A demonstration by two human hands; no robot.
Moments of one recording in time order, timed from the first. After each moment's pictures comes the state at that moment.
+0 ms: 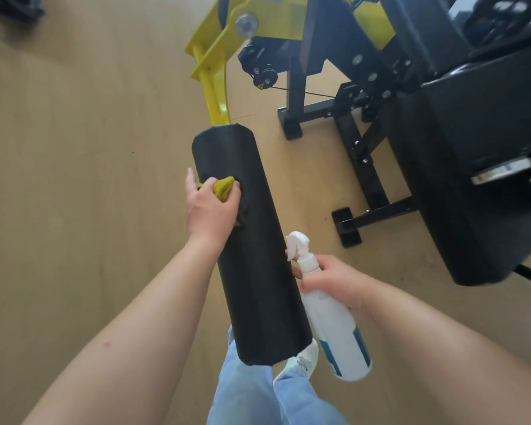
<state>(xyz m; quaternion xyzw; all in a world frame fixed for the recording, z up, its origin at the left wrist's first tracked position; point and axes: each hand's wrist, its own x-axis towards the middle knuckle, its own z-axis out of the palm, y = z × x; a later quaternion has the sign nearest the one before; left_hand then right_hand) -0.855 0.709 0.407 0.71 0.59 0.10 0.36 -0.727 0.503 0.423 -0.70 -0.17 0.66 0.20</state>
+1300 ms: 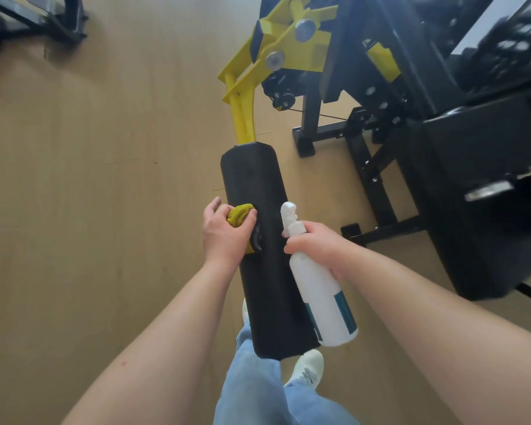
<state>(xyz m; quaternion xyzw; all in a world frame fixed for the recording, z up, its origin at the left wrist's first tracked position) -0.895 0.687 0.428 0.67 0.59 0.17 0.42 -0.738 0.577 0.463 -0.74 -0.18 0.60 0.24</state>
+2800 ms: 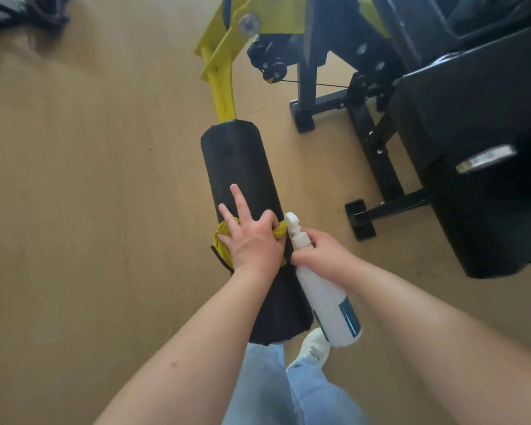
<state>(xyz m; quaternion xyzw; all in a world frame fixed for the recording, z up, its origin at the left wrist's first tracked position) -0.841 0.617 0.395 0.81 0.54 -0.08 0.21 -0.730 0.525 0.420 -0.74 -0.23 0.58 0.25</state>
